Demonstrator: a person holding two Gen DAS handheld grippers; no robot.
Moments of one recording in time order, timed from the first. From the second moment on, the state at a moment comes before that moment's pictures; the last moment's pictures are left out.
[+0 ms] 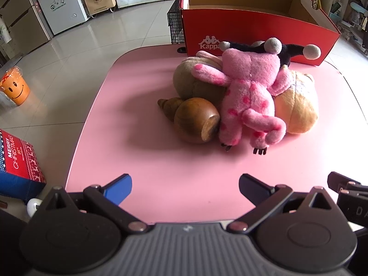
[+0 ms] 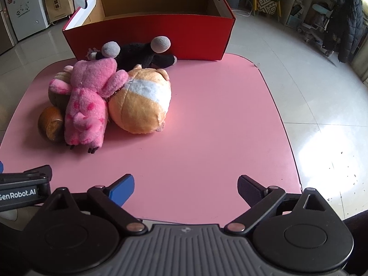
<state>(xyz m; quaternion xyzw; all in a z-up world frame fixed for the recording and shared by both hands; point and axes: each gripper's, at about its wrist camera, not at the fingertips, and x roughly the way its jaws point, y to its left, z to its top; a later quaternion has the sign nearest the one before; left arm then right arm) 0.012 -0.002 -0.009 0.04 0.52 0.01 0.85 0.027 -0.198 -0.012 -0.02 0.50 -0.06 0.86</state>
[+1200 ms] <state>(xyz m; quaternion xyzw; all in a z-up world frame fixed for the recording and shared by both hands) 0.018 -0.005 -0.007 0.03 0.52 0.01 0.85 0.041 -0.195 -0.009 -0.01 0.50 -0.03 0.87</state>
